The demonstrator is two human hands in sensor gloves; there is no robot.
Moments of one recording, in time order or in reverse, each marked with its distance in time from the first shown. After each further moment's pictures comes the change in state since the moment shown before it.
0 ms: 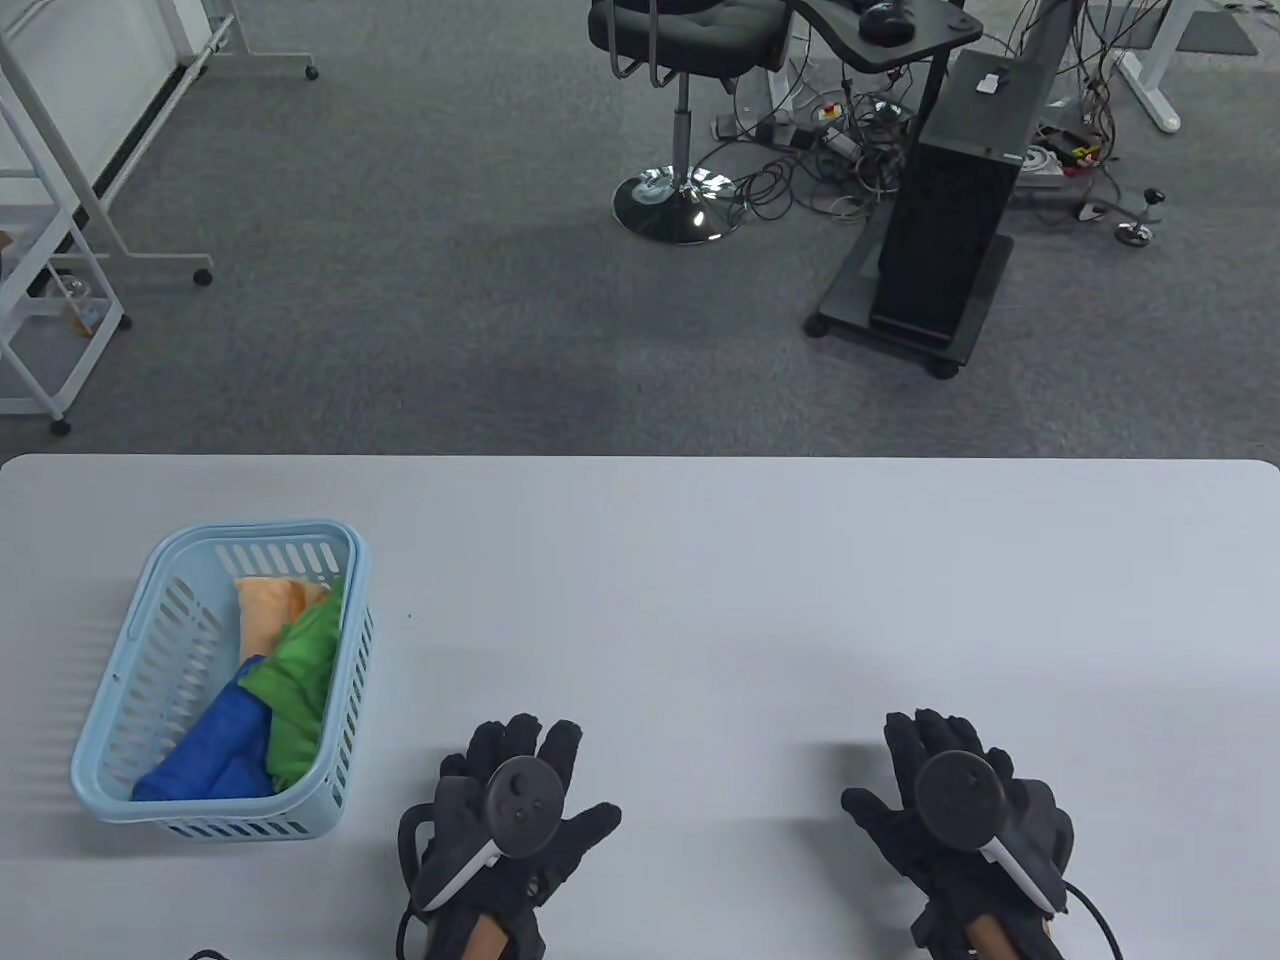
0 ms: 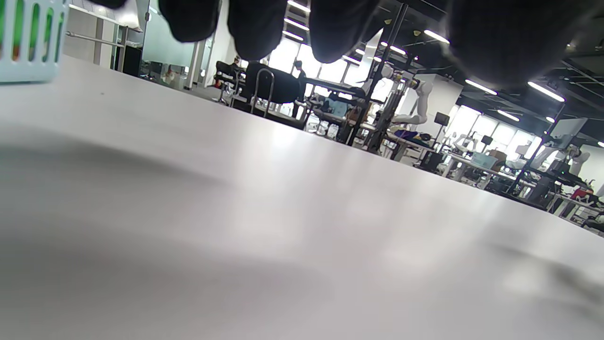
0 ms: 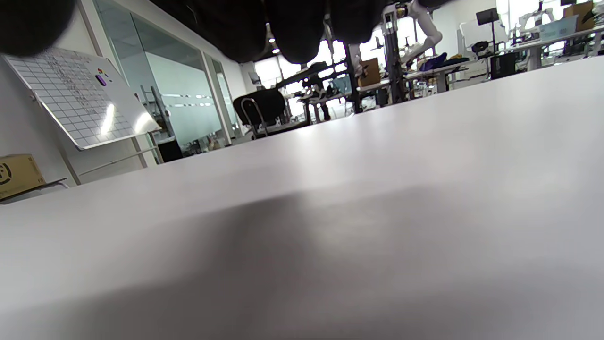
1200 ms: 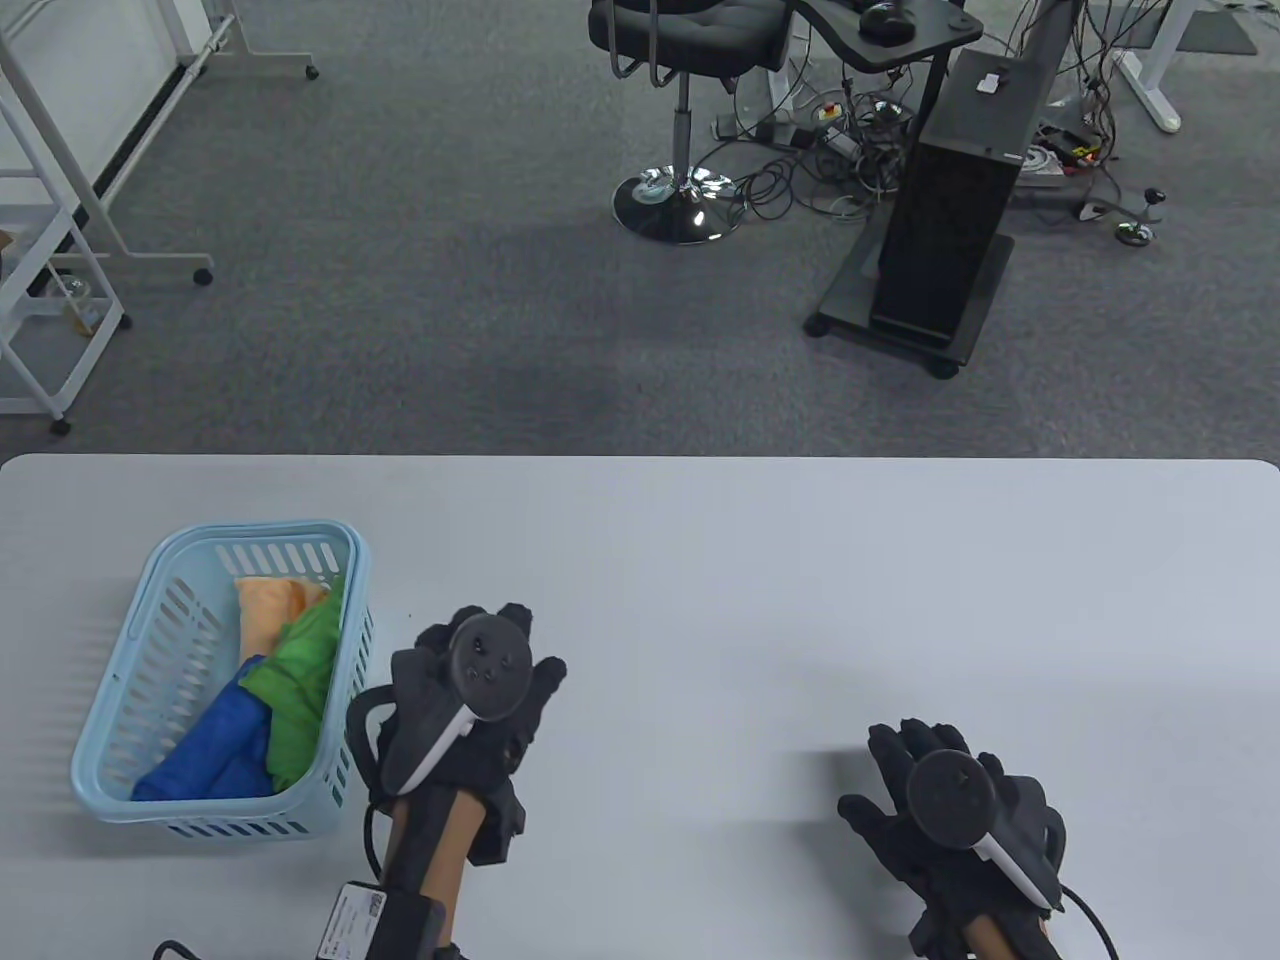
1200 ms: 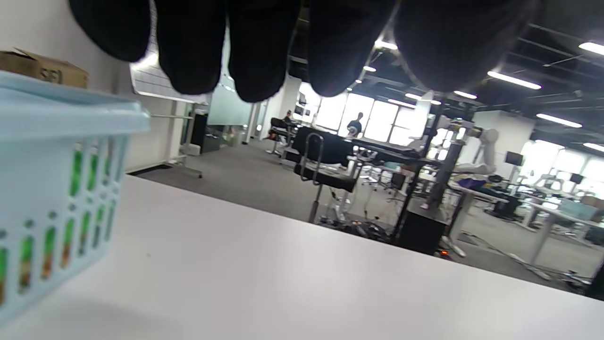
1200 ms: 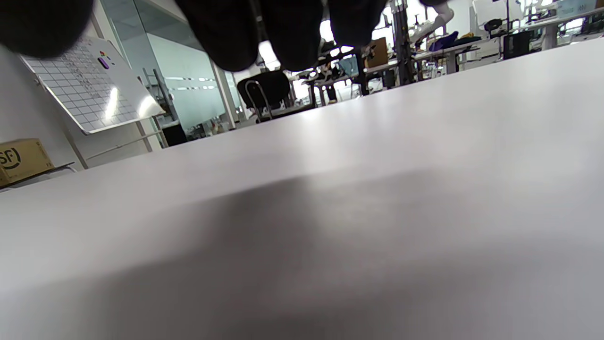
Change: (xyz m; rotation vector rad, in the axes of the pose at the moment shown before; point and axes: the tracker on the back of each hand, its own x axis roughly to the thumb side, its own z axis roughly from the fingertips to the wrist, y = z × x) left_hand 0.001 0.132 -0.040 0.167 0.223 -0.077; right_hand 0.002 0.007 -0.002 0.060 -0.011 -0.002
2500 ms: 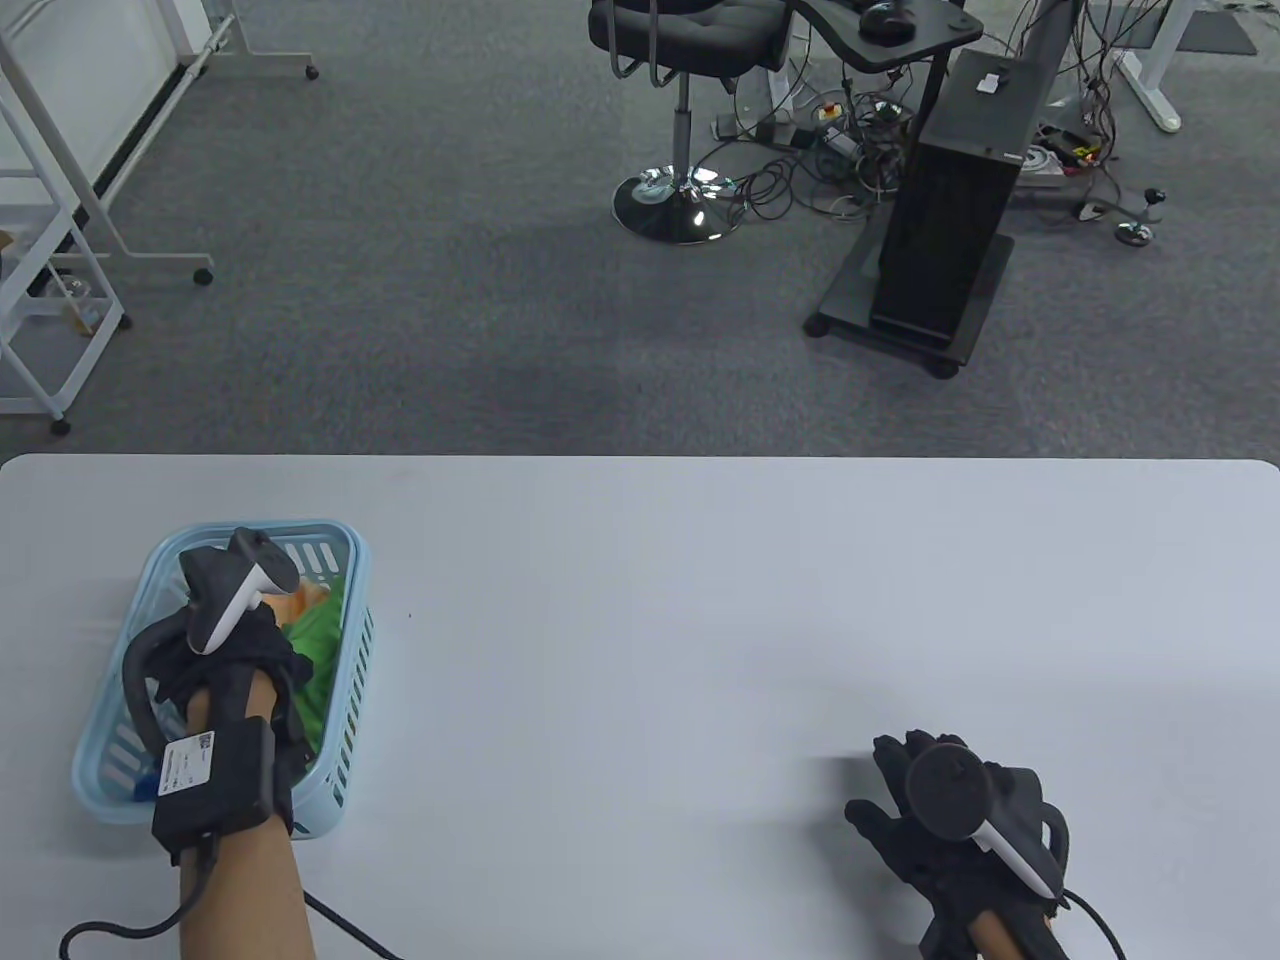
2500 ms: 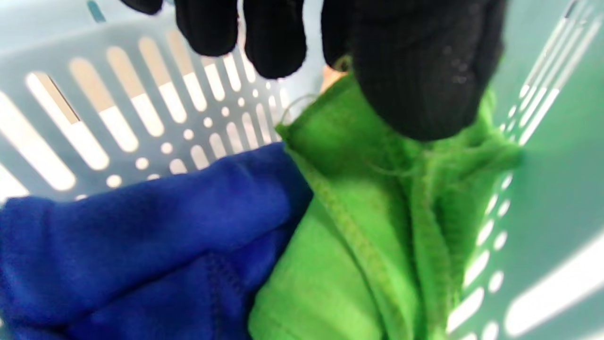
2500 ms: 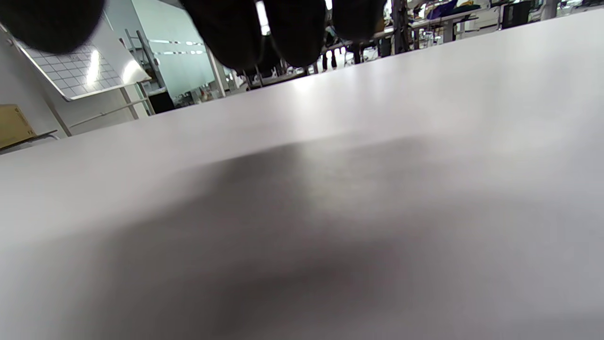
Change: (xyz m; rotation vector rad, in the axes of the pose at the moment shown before) left_hand -0.180 -0.022 -0.098 -0.464 0.611 -0.225; right_hand -0.006 0.004 -0.003 0.108 0.037 0.029
